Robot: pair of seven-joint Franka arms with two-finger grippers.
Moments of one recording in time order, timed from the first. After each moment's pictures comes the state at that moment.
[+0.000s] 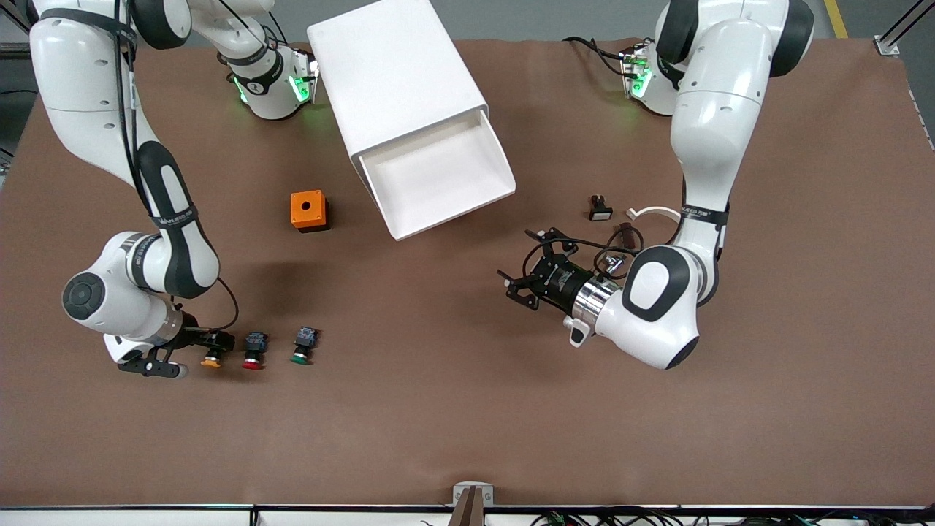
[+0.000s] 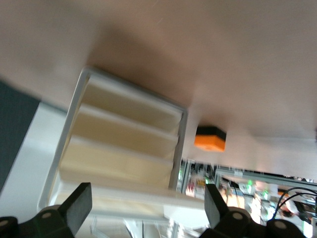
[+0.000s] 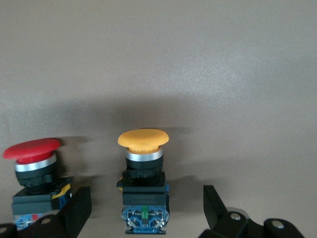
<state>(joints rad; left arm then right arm) -0.49 0.89 0.22 -1.15 -1.10 1.41 -1.12 0.04 0.69 -0.13 -1.73 0.17 2.44 -0.04</state>
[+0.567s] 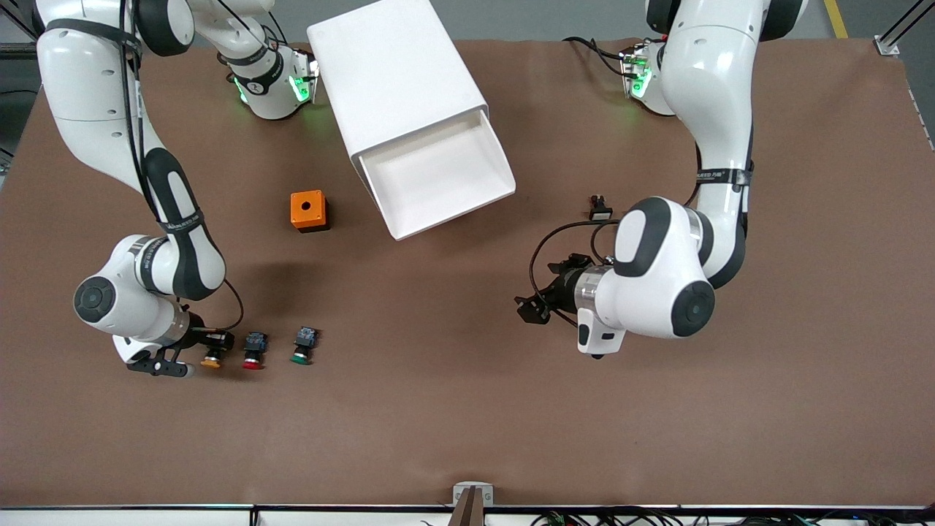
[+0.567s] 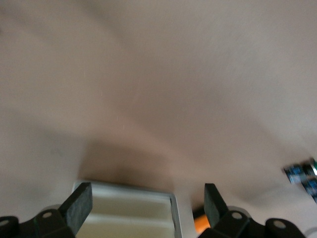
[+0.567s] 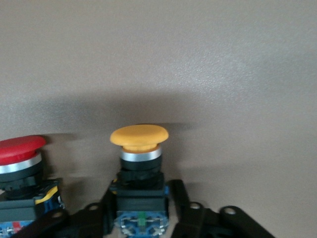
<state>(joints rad) -0.65 0.77 0.34 -1.14 -0.73 1.67 -0.96 0.05 0.71 -0.13 -1.73 0.17 2.45 -0.05</state>
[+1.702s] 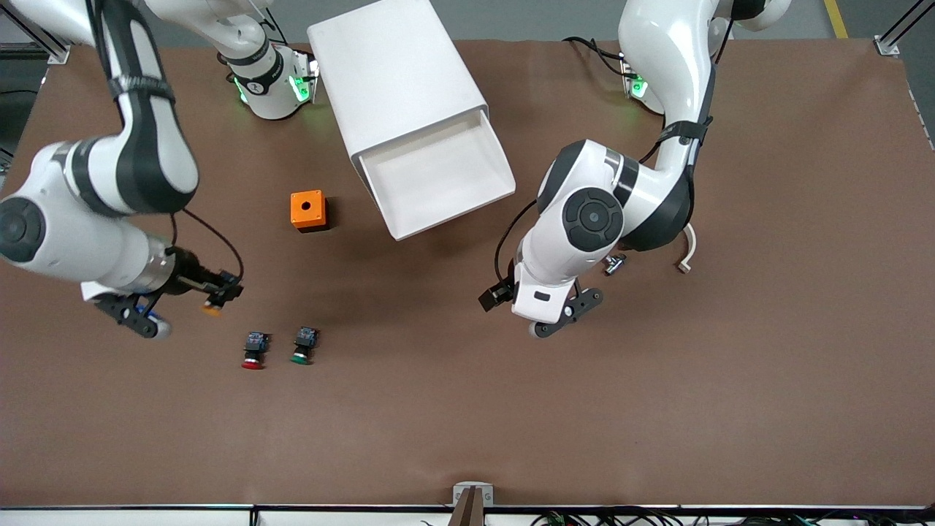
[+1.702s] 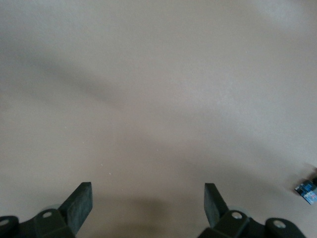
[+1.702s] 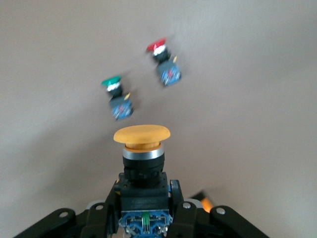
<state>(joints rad) -0.80 0.72 0.35 -1.14 -0.43 1.86 -0.96 0.25 0.26 -0.12 -1.68 0.18 1.84 0.62</state>
